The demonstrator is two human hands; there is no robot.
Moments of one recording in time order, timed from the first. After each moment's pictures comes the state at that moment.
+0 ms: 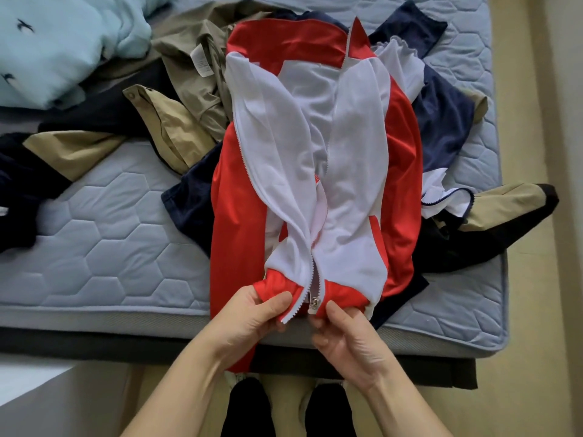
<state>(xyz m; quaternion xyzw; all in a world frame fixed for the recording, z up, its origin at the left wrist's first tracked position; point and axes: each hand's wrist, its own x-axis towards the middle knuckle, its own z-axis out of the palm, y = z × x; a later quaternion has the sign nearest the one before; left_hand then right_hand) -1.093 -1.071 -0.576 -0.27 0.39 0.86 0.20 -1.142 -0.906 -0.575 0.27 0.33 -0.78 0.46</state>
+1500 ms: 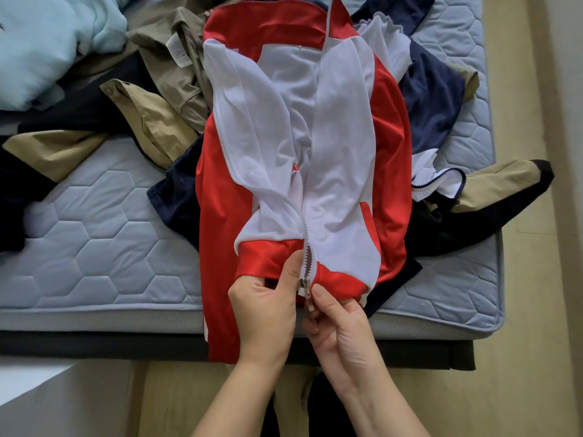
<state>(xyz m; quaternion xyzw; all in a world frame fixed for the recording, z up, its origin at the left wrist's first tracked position) -1.128 -1.002 -0.539 -0.43 0.59 0.67 -0.17 -1.133 -0.916 -0.554 0.31 0.37 -0.81 0.33</state>
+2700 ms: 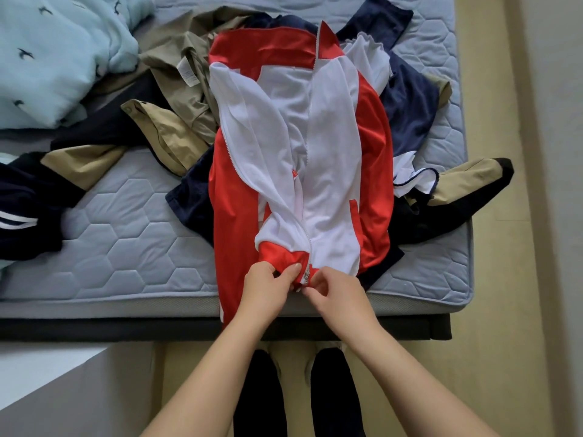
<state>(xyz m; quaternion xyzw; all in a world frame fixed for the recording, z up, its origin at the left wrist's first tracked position) -1.111 -1.038 -0.546 -0.38 0.72 0.55 0.16 -1.151 -0.905 -0.512 -0.04 0.88 -0.27 0.38</state>
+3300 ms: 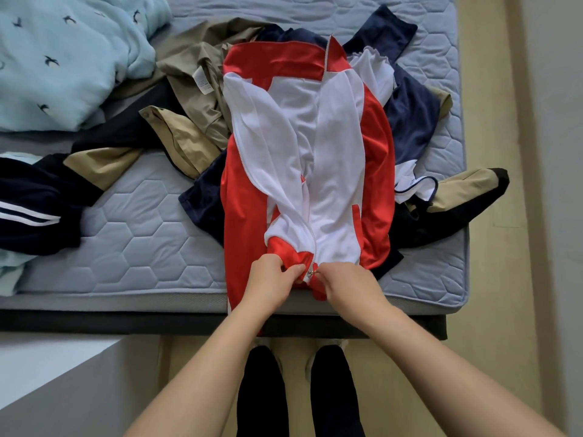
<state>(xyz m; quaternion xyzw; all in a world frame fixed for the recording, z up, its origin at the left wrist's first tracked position) -1.125 -1.053 -0.519 -0.35 0.79 0.46 0.22 -1.178 -0.908 -0.502 -0.27 0.90 -0.06 0.34</state>
